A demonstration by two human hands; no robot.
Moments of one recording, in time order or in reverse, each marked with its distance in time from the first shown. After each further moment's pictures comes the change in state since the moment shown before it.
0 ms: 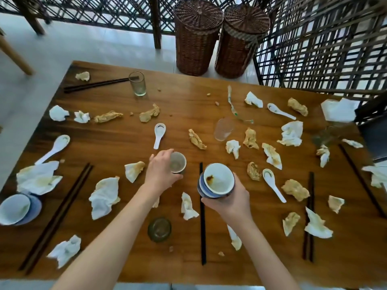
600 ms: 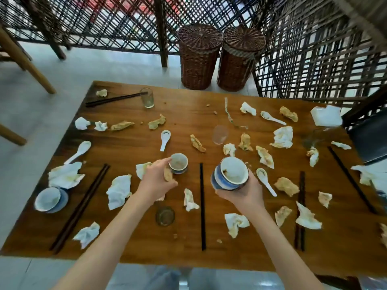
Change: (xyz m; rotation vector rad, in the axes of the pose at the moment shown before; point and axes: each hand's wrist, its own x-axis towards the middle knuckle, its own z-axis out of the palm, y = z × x) left_hand -0.072 0.008 -0.059 -0.149 -0.069 -0.006; right_hand -0.017 -0.016 -0.050 0.025 0.047 -0.017
